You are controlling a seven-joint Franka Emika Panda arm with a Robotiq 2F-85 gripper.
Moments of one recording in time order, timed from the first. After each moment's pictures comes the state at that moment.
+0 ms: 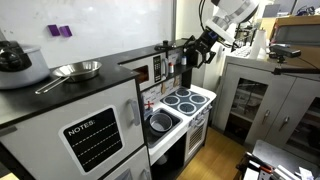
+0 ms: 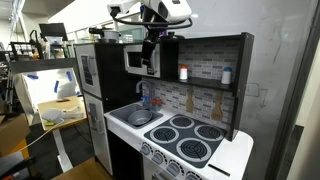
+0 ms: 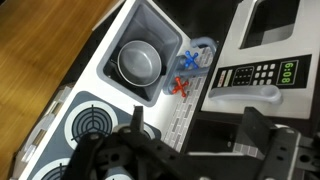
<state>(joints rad) -0.24 -0.01 -0.30 -2.05 0.74 1.93 0.15</state>
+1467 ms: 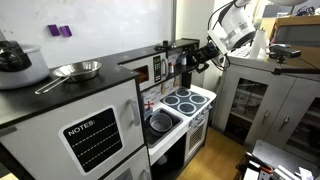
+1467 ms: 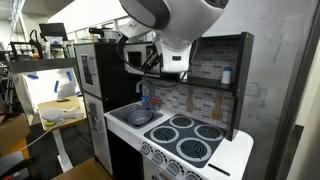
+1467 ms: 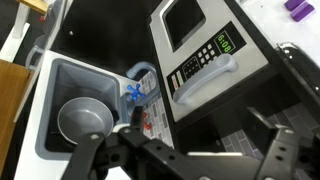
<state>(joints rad) -0.33 0.19 -0.34 -2.06 1.27 1.71 0.16</state>
